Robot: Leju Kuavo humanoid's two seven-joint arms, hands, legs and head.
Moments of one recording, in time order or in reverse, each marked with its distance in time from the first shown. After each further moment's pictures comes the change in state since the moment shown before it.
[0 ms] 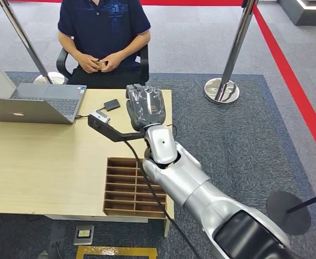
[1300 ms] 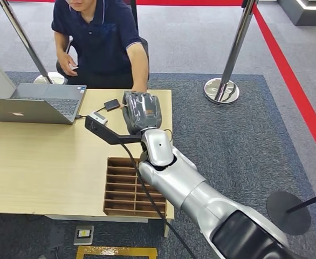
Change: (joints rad) left arm 0.009 0.001 0.000 0.003 -0.002 0.009 0.002; right arm -0.007 0.000 0.086 0.015 -0.110 0.011 0.021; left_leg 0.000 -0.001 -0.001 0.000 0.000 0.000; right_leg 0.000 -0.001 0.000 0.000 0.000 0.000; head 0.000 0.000
